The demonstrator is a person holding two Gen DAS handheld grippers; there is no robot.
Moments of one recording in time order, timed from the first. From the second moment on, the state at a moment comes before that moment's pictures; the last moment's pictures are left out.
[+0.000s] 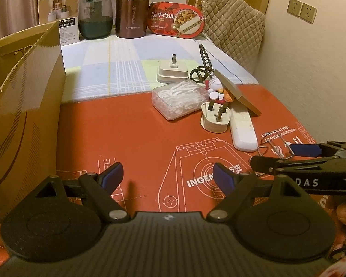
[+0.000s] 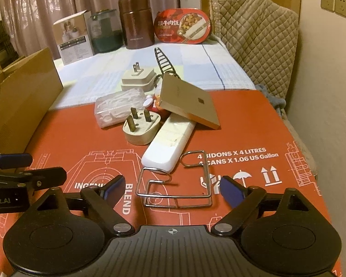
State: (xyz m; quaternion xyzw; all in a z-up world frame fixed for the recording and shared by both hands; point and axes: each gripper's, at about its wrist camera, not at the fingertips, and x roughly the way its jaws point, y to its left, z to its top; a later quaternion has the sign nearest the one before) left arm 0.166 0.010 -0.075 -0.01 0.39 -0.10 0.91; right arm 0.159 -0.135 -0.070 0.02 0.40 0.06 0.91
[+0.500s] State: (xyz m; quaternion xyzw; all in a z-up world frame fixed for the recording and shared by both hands) left arm 0.166 0.007 -0.078 -0.02 0.39 -0.12 0.91; right arm 0.158 -0.142 -0.064 0.02 0.40 0.04 0.92
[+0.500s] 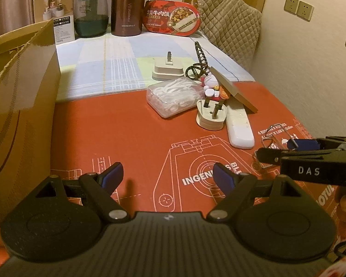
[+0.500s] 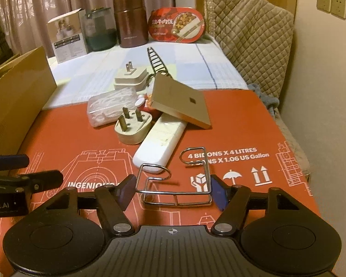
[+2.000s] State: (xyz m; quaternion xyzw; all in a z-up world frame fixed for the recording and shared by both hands) left arm 0.131 -0.014 -0.095 0.04 0.41 -0.15 0.90; right arm 0.161 -0.168 -0.037 0.08 0.38 0.03 0.92
